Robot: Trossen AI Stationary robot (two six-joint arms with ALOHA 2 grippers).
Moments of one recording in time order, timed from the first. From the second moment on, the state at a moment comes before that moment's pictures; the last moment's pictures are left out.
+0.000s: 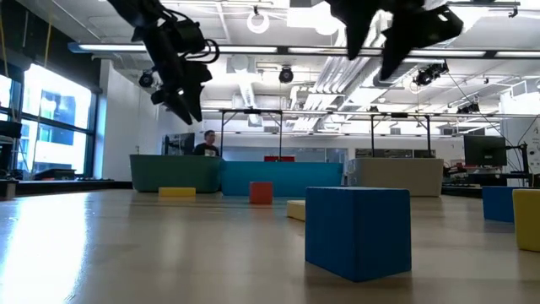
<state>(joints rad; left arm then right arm) 0.91 1.47 1.19 -0.73 0.02 -0.01 0.31 1.72 1.50 -1.03 0.05 1.38</state>
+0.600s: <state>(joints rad) 0.85 1.47 1.19 -0.76 0.02 -0.03 0.46 1.80 1.50 -1.03 -0.08 1.44</state>
